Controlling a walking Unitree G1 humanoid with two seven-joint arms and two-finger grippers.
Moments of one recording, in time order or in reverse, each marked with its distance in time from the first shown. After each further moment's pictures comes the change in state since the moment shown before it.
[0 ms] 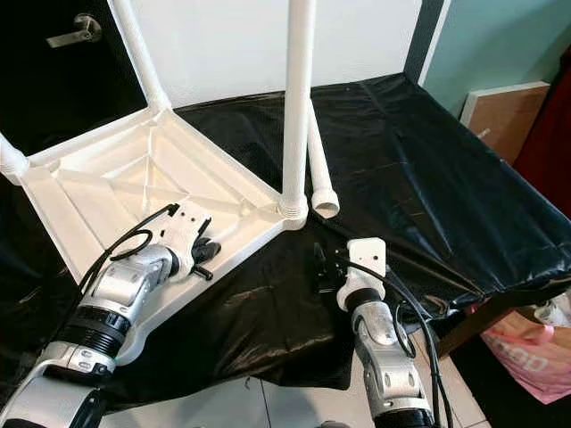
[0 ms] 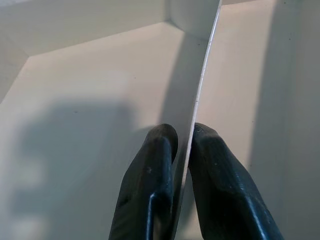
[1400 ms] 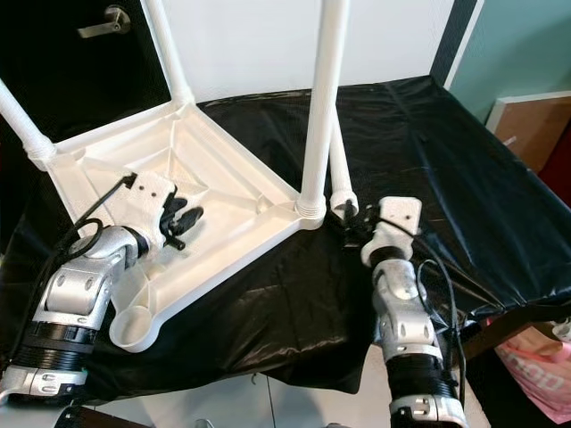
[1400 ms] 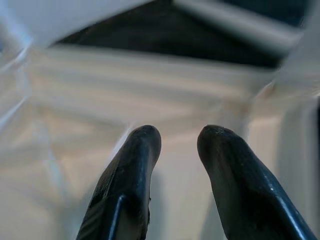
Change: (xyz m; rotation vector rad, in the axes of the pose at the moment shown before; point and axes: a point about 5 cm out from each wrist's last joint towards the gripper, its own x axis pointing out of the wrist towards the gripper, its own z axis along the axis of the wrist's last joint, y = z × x) left arm -0.057 0.009 0.051 0.062 -0.412 0.044; right arm 0.042 -0.048 0.034 0.019 -0.130 -0.194
